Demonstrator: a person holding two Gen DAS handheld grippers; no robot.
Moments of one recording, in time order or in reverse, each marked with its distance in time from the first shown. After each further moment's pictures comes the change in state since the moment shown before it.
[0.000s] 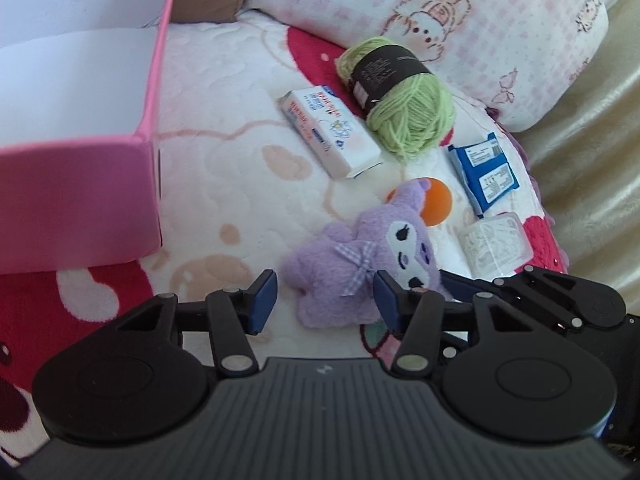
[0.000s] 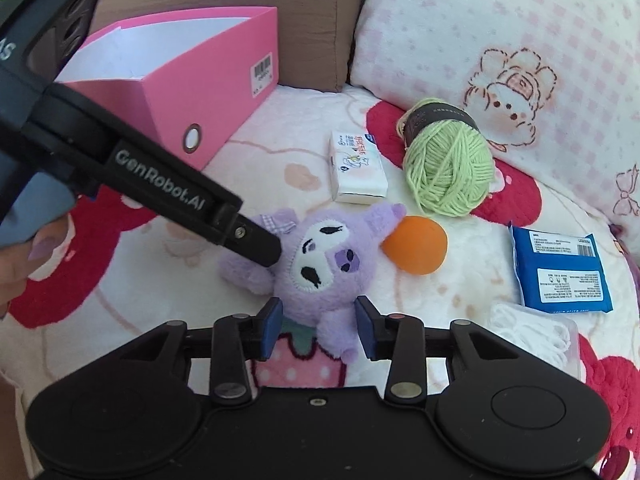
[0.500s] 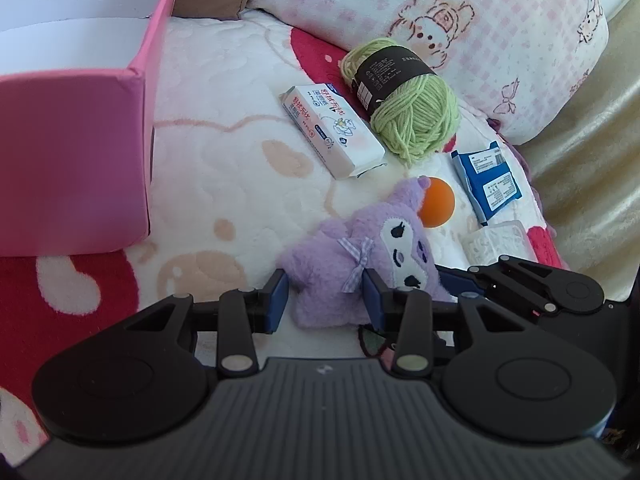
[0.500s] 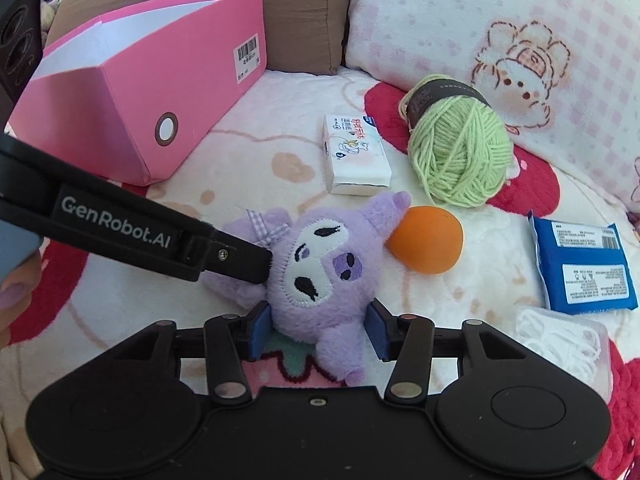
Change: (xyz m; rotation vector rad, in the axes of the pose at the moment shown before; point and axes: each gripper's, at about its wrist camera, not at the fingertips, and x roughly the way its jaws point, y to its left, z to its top) left arm 0.009 0.001 -0.010 -0.015 -0.058 -0.011; right arm 0.026 0.001 0.002 -0.003 0.009 0.001
